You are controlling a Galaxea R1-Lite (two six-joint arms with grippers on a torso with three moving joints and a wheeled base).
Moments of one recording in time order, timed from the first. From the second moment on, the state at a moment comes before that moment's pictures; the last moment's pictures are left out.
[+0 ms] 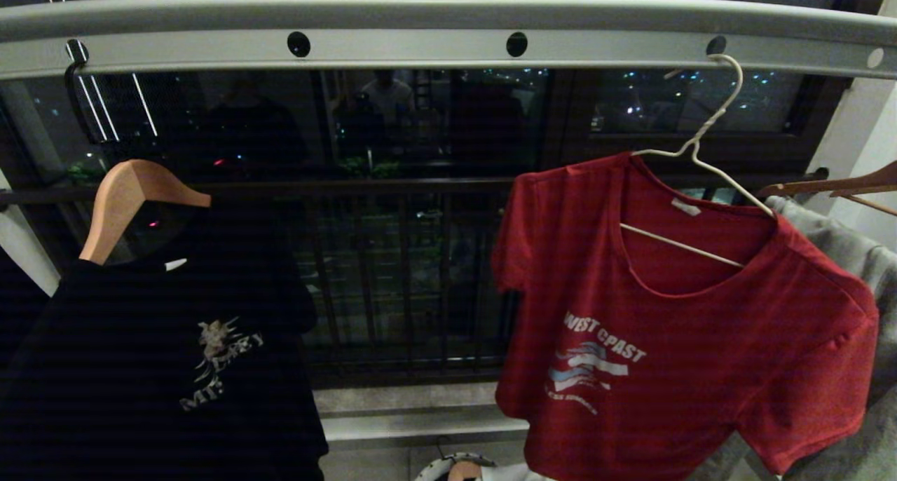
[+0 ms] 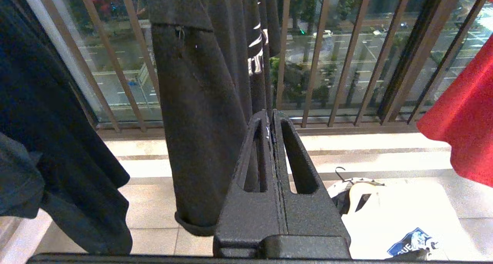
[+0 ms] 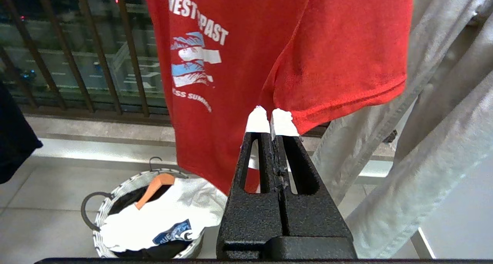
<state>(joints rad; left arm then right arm) 0.01 0.00 -0.03 0.08 0.01 0.01 0.00 0.00 -0.04 0.10 0.03 -0.08</state>
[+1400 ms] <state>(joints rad) 0.01 0.00 -0.03 0.08 0.01 0.01 0.00 0.00 -0.04 0.09 0.02 -0.07</state>
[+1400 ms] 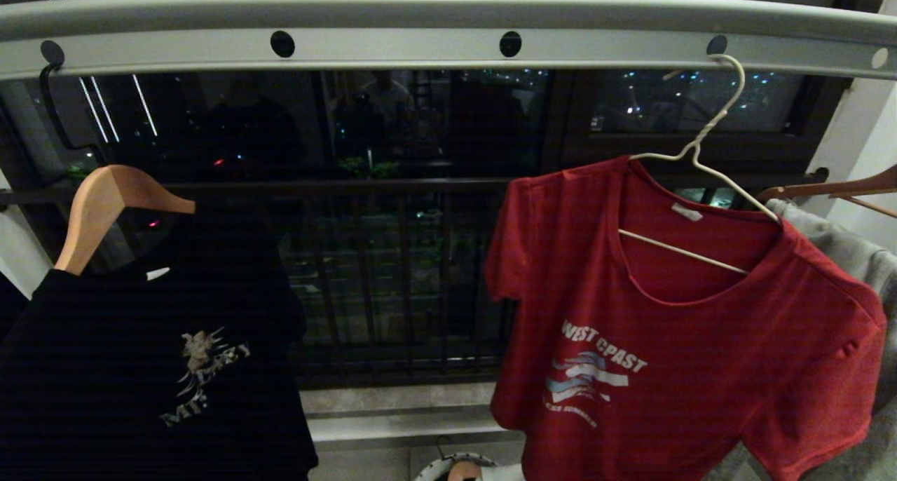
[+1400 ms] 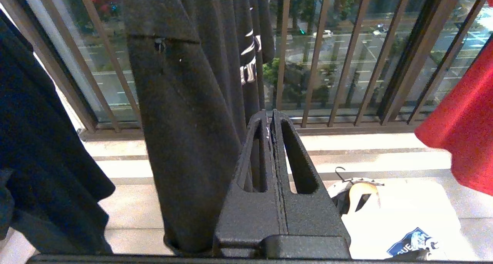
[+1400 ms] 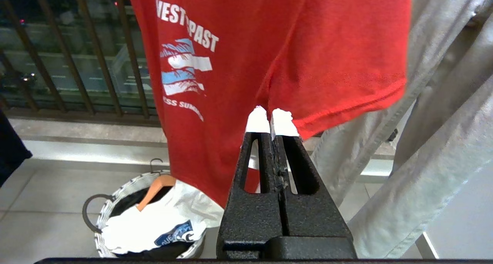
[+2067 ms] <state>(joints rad) 0.01 0.00 -0.03 0.08 0.01 0.01 0.00 0.21 -0.32 0.08 0.05 -0.06</state>
